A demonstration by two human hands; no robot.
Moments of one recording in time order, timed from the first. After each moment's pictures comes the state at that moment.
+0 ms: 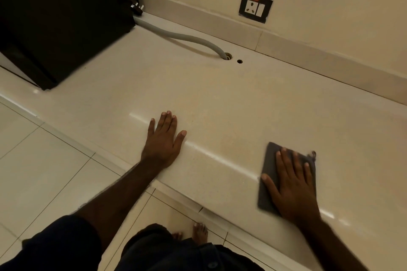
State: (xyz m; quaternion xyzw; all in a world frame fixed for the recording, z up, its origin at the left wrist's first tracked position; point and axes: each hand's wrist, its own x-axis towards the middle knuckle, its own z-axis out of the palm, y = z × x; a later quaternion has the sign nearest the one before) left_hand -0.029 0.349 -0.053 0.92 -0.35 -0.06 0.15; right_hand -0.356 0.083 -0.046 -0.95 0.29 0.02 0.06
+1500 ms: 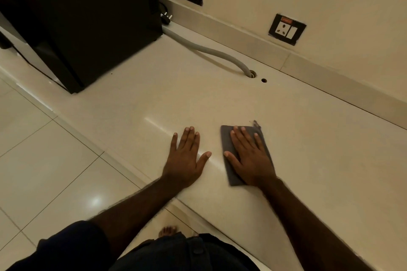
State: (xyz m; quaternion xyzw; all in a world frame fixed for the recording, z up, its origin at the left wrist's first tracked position) left_hand -0.028 0.348 -0.046 0.92 -0.36 -0.07 0.12; right_hand -0.140 0.118 -0.033 -0.99 0.10 0.05 0.07
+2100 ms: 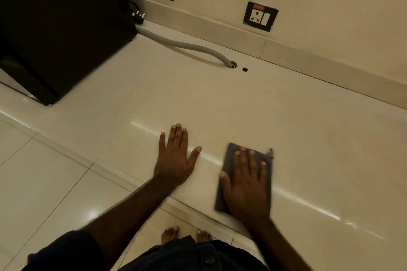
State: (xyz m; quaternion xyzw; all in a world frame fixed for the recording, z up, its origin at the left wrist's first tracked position) left_hand -0.028 0.350 -0.054 0.92 -0.36 -0.04 0.14; right_hand -0.228 0.210 -0.045 -0.94 0.32 0.00 0.07
